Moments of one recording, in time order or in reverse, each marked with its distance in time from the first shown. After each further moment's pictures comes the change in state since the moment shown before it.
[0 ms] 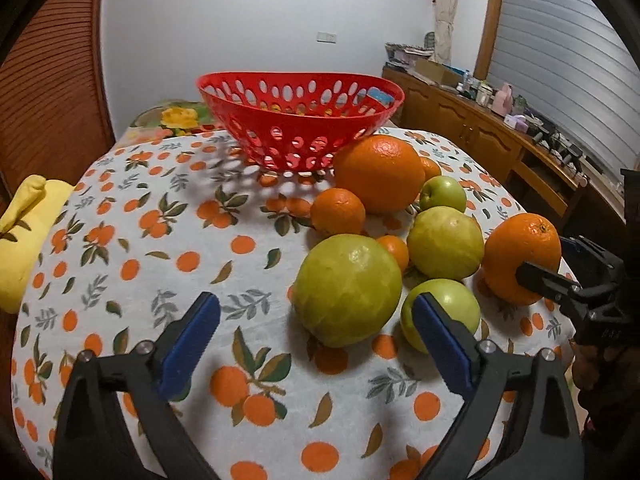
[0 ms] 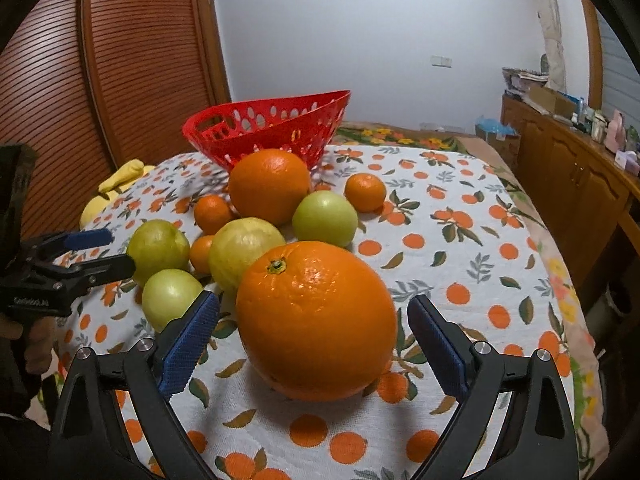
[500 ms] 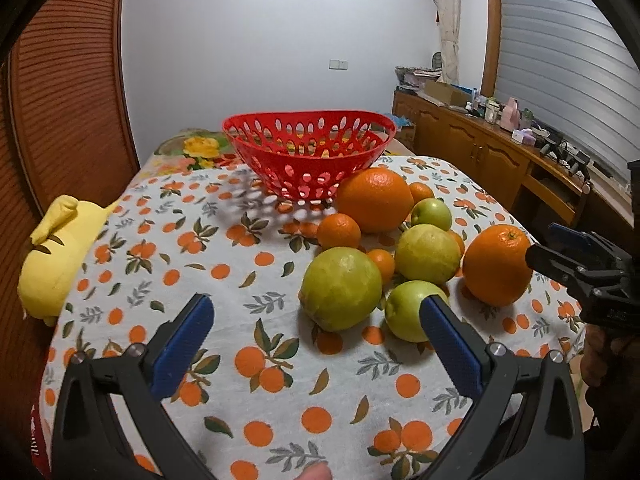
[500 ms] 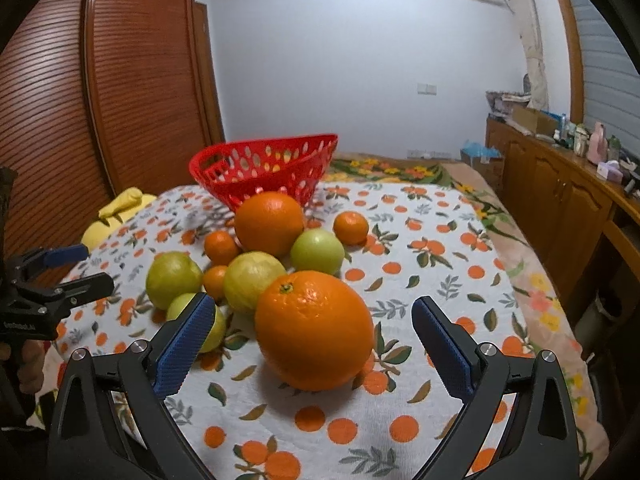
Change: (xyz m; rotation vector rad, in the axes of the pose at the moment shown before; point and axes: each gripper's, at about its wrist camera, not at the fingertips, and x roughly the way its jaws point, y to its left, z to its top) left arm -0.056 -0.016 -0.011 0.007 -0.103 0.086; right arm -0.042 0.003 0.003 0.015 -0.106 -0.043
